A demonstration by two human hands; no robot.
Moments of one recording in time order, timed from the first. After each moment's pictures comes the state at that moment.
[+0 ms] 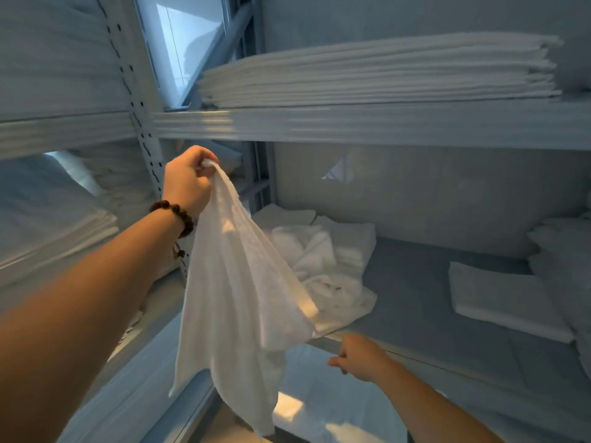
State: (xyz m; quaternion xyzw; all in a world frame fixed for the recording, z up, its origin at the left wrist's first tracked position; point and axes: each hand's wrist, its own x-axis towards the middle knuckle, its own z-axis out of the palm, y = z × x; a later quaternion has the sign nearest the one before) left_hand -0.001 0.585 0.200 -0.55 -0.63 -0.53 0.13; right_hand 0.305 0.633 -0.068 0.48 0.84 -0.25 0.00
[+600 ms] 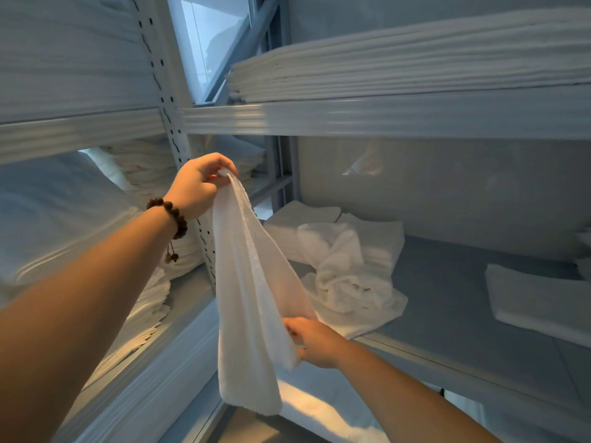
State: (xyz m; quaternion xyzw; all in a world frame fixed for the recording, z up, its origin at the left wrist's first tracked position) left_hand -0.058 0.570 0.199 -0.64 -0.61 -0.47 0.01; right_hand 0.172 0.617 -0.051 0.26 0.92 -0.29 -0.04
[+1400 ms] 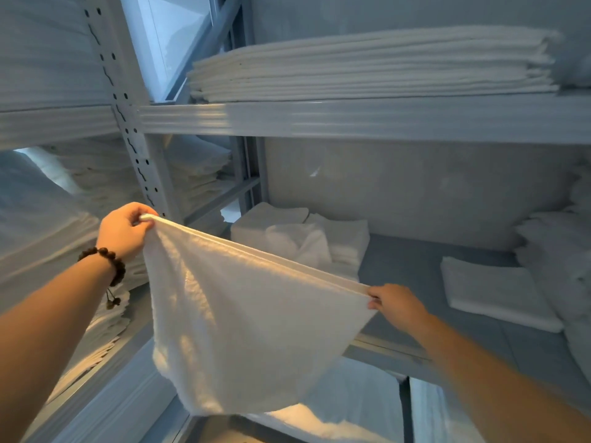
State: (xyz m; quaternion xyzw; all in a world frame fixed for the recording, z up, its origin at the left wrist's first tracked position) left_hand -0.123 0.559 0.122 -0.48 -0.74 -0.46 0.06; right_hand 0.341 0.697 -0.011 0.49 0.86 -0.09 -0.05
